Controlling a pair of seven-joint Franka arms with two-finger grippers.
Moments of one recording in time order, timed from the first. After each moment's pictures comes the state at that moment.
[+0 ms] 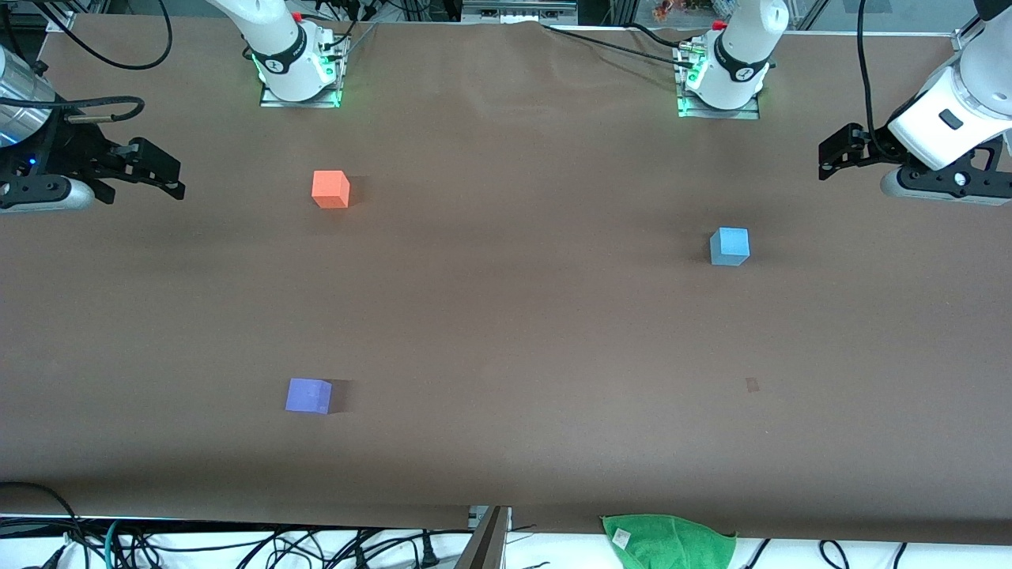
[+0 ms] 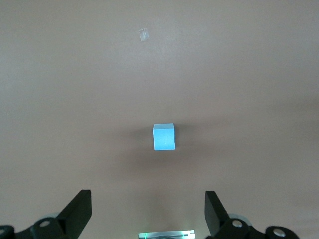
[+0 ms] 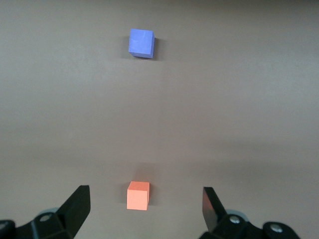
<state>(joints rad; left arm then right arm) -0.01 -0.04 -0.08 -1.65 0.01 1.50 0.00 0.21 0.05 -0.11 -1.52 0.04 1.56 0.04</state>
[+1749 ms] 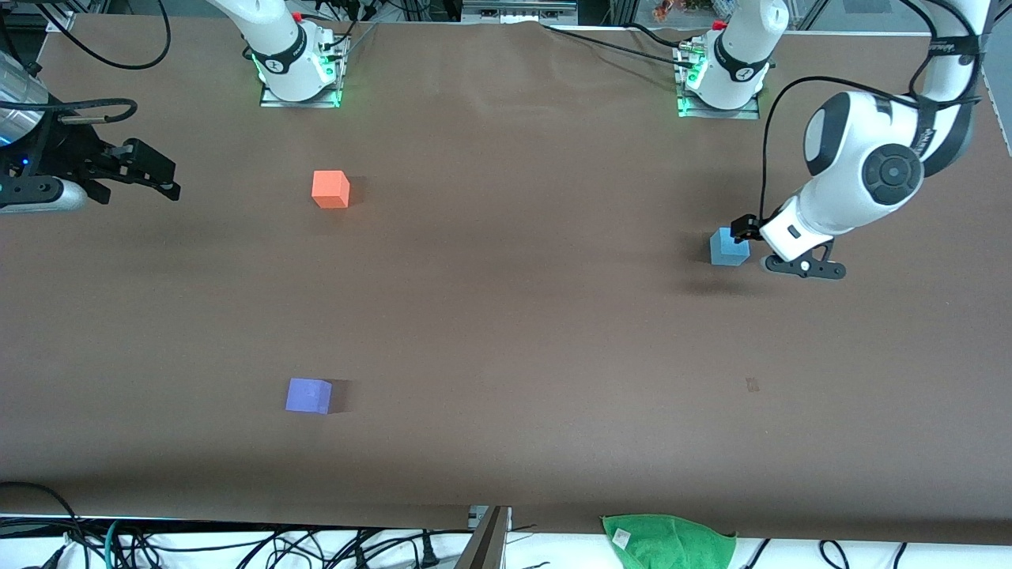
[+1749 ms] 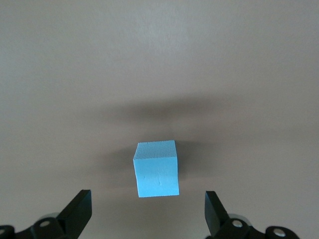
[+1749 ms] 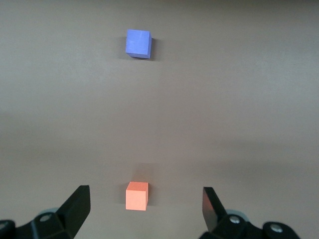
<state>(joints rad) -0.01 0.09 -0.09 -2.23 0.01 2.14 0.01 0.20 0.05 -0.11 -1.52 0.04 1.56 0.04</state>
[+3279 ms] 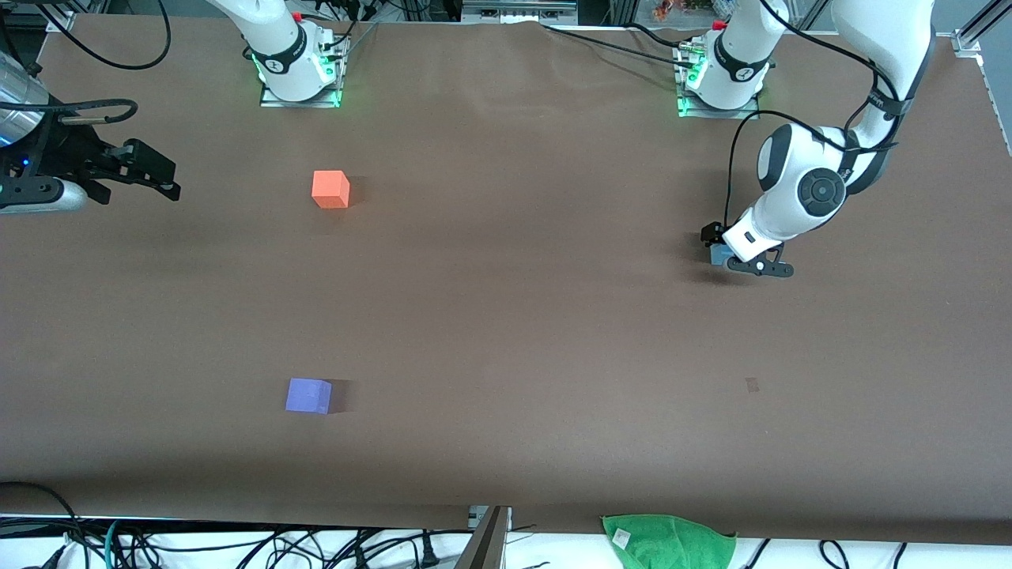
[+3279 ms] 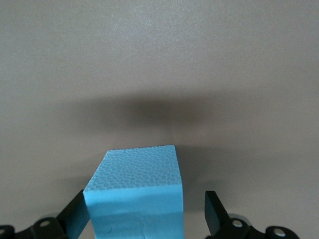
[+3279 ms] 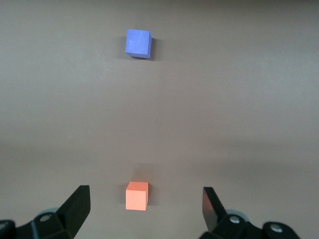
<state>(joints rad) -0.01 0.26 -0.09 -2.43 0.01 2.51 0.01 0.20 0.05 -0.11 -1.52 0.04 1.56 0.04</state>
